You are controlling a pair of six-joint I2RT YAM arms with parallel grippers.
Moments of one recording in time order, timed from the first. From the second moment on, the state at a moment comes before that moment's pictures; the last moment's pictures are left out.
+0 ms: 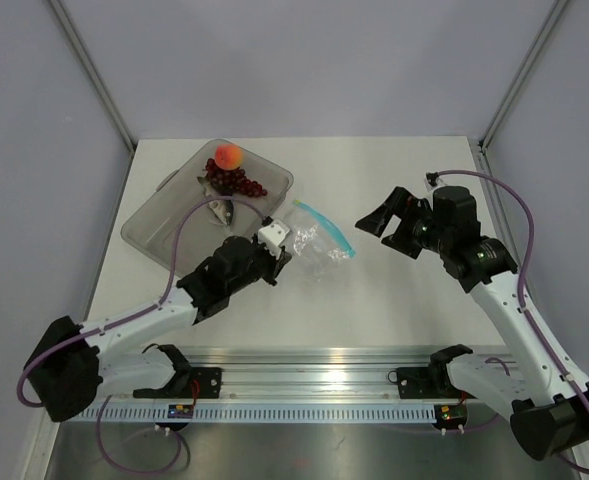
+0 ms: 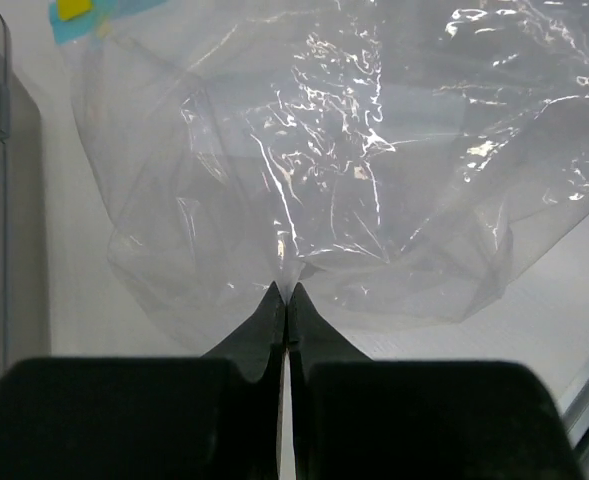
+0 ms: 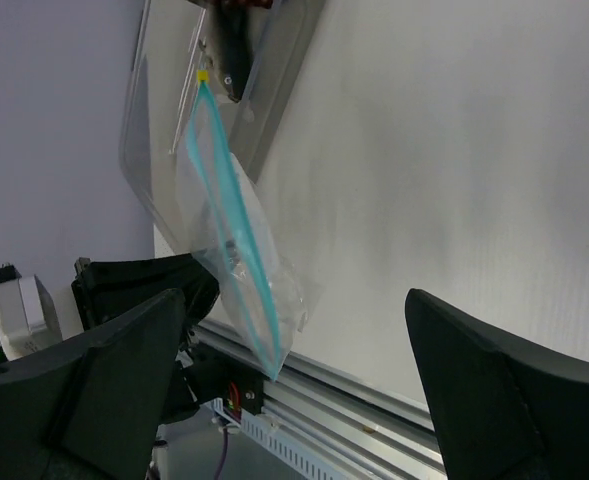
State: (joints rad) left arm -0.80 1.15 0.63 0.13 0.01 -0.03; right arm 0.32 0.98 1.02 -0.59 -0.27 0.80
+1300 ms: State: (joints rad) left arm -0.83 1.01 0.54 0.40 0.21 0.13; right arm 0.32 1.01 1.04 -0.50 -0.43 0.82
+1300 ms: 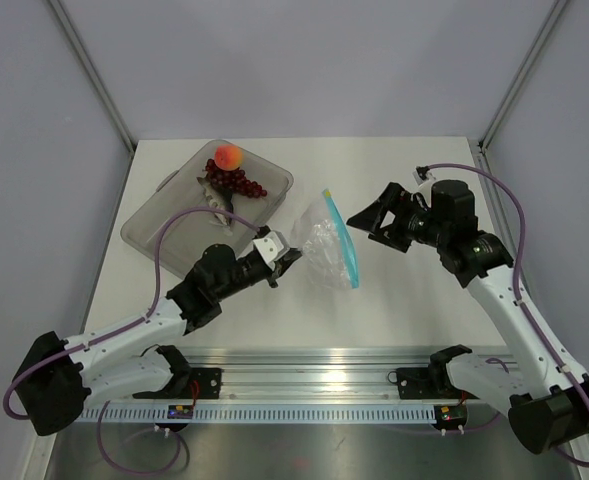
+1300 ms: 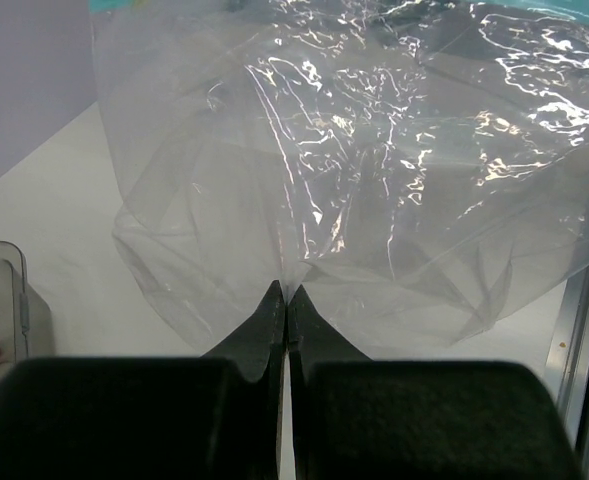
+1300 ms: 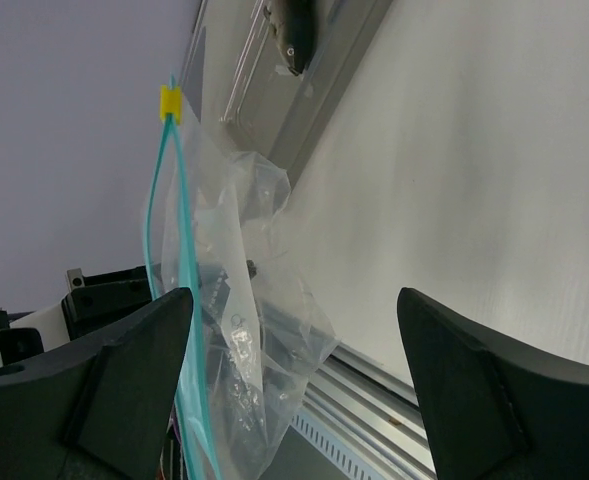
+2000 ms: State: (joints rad) left arm -0.84 1.00 0.54 0.39 0.21 0.14; right arm 0.32 1.00 1.04 -0.49 -0.47 0.83
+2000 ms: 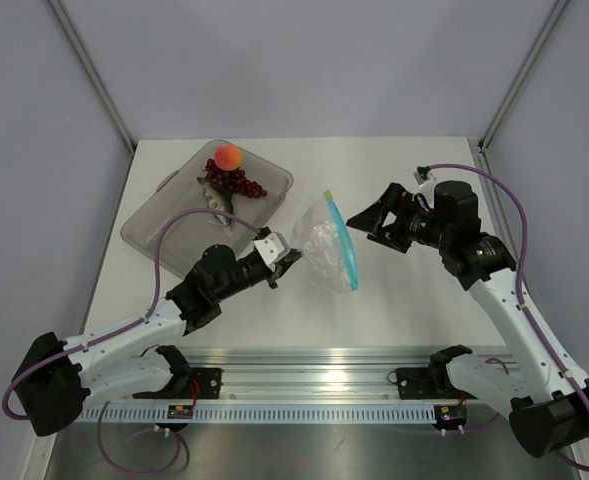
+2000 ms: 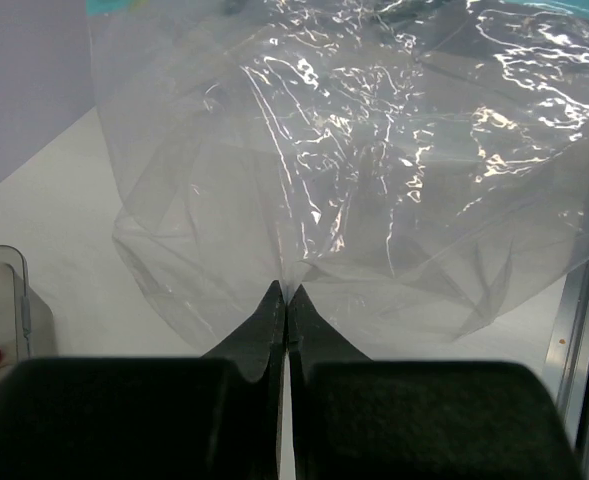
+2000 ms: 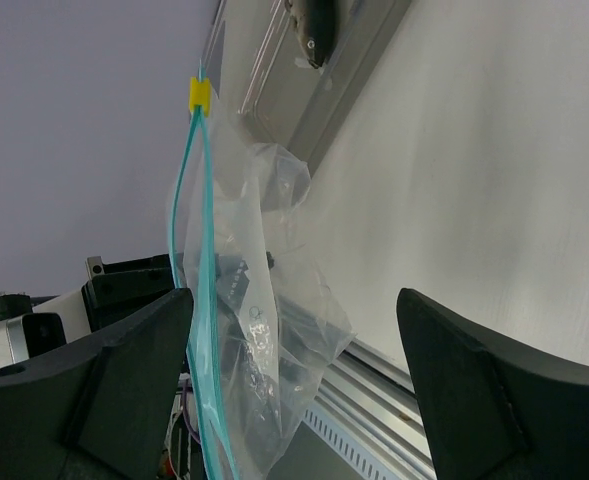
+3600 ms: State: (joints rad) left arm -0.84 1.08 0.56 0.35 0.19 0.16; right arm 0.41 1.04 0.94 -0.44 -0.63 0.80
